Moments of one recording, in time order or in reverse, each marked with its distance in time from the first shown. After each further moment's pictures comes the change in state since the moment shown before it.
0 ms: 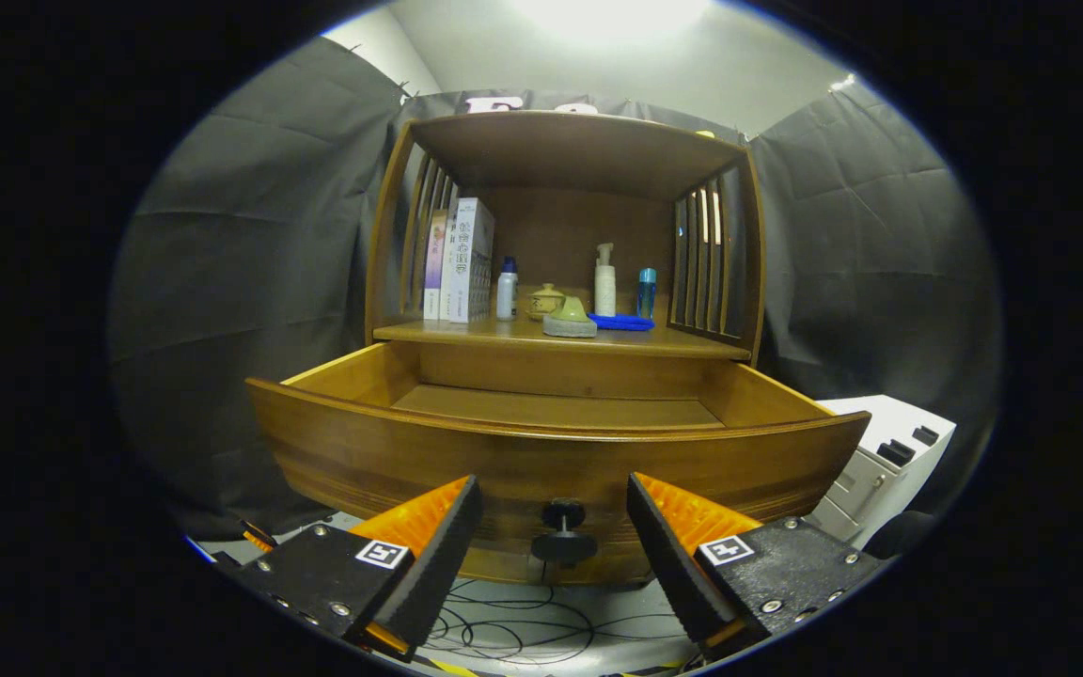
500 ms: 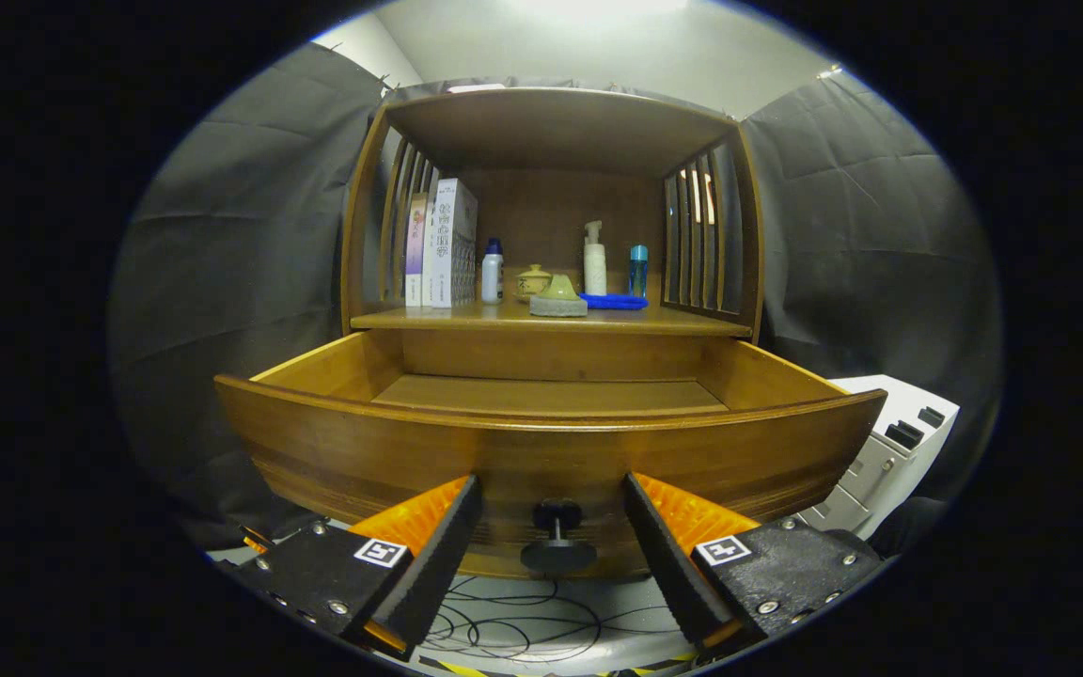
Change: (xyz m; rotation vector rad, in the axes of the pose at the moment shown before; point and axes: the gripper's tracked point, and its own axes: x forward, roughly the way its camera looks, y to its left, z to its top) arm 0.019 -0.004 -0.011 0.035 0.043 -0.021
